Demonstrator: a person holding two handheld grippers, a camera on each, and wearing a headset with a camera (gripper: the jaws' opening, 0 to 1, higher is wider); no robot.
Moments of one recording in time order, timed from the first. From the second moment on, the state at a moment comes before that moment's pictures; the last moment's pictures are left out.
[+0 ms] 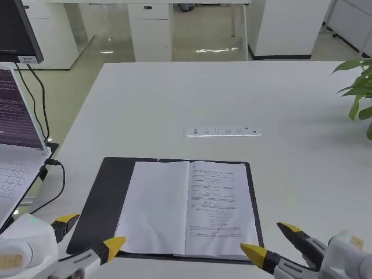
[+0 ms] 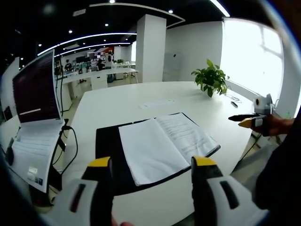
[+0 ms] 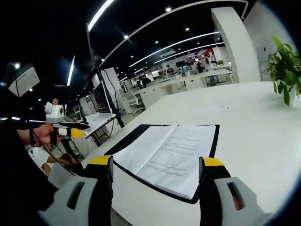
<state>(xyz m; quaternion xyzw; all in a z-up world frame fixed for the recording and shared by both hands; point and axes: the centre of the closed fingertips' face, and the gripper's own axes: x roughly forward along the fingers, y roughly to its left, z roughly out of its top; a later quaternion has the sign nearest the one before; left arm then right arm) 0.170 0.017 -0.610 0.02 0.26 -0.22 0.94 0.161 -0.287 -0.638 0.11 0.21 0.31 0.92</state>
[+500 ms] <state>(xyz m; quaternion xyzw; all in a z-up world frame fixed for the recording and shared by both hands) 0.172 -0.016 -0.614 0.02 0.27 -0.26 0.93 0.157 -0.299 -0.633 0.11 0.21 0.29 0.93</state>
